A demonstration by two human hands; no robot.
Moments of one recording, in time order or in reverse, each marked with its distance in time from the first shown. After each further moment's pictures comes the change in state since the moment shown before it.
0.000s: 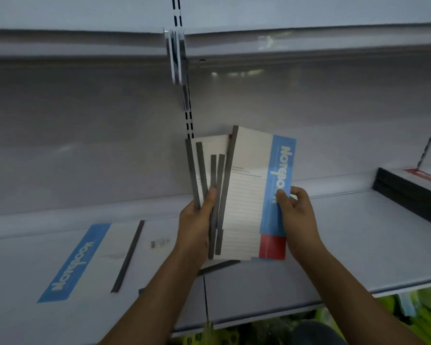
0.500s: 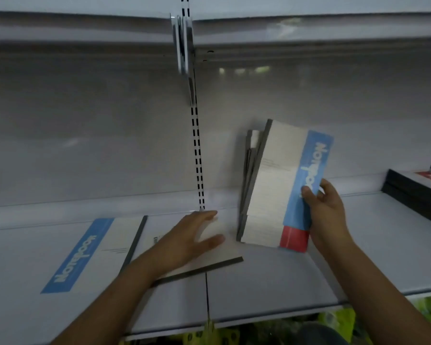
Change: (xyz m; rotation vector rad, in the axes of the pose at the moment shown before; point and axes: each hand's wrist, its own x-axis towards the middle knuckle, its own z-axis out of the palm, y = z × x) left_hand 0.011 -0.013 -0.071 1.092 -0.479 0.149; right_hand 0.033 0.004 -0.031 0.143 0.031 -0.033
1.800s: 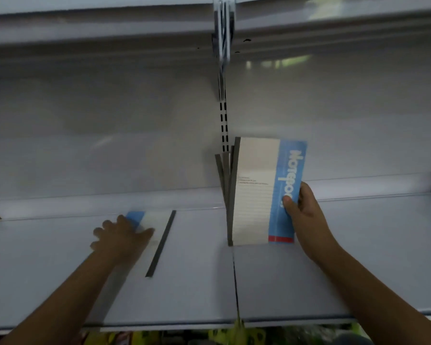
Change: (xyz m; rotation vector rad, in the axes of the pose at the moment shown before) left_hand -0.041 -0.122 -0.089 0.446 0.399 -0.929; right_hand -0.025 0.038 0.057 -0.204 -0.355 -0.056
